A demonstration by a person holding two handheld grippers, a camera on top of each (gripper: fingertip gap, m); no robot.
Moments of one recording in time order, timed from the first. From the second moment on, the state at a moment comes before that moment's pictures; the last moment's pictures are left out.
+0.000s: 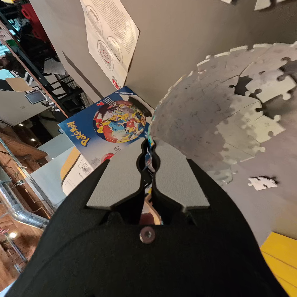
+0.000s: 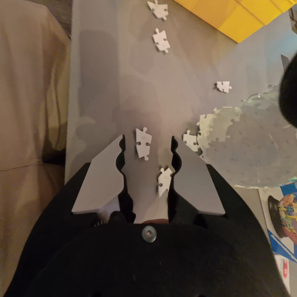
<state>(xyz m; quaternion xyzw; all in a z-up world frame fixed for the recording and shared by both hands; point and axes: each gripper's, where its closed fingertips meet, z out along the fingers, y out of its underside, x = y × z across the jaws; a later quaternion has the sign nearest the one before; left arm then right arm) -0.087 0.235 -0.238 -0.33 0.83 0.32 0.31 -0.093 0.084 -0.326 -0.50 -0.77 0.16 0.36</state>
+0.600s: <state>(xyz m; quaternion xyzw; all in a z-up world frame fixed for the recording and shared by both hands) -0.091 0.226 -0.229 -0.29 0.84 0.31 0.32 -0.096 0.076 -0.325 -0.51 -0.76 0.21 0.34</state>
